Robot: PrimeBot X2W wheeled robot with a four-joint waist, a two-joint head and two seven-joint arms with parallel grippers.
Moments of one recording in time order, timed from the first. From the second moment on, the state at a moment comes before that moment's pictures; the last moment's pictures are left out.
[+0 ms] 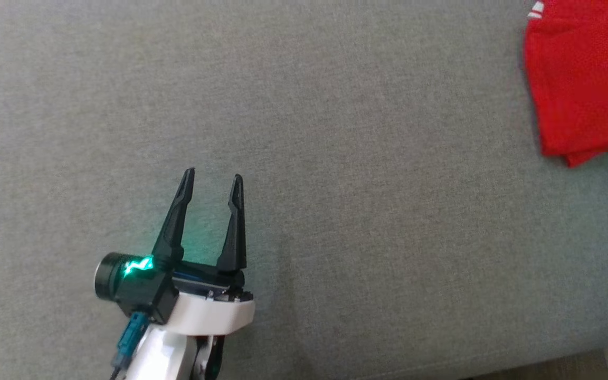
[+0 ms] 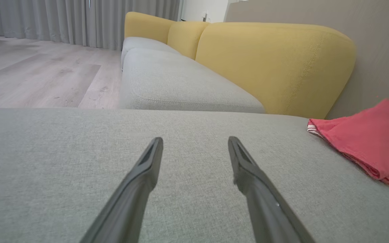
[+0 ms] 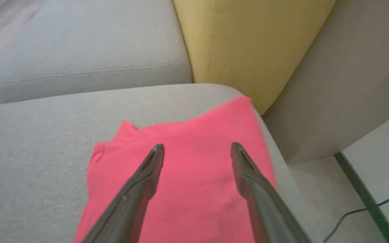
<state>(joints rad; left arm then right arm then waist) -0.13 0.06 -0.34 0.02 -0.20 0.04 -0.25 -0.50 -0.67 -0.12 0.23 0.60 0.12 0.50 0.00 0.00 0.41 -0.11</state>
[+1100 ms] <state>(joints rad) 0.13 0.06 -0.29 0.11 -0.19 0.11 -0.25 0.09 -0.11 0.11 0.27 0.17 0.12 -0.24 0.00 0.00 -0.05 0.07</state>
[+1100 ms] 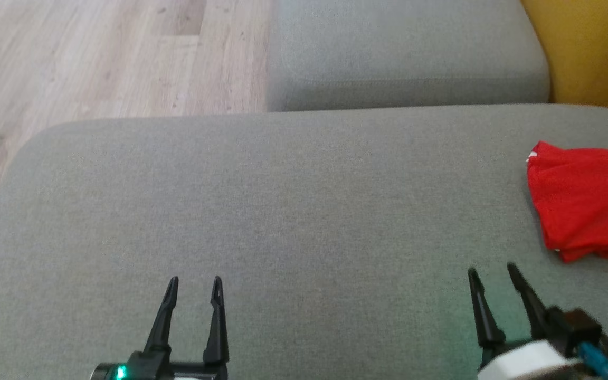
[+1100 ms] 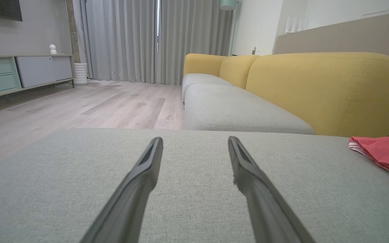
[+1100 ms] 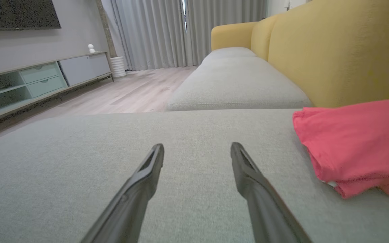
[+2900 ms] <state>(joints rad) 0.20 0.06 -0.23 0.22 -0.43 0.06 -0.20 0.19 -0.05 0.02 0.28 0.37 0.12 -0.19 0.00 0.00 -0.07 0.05</state>
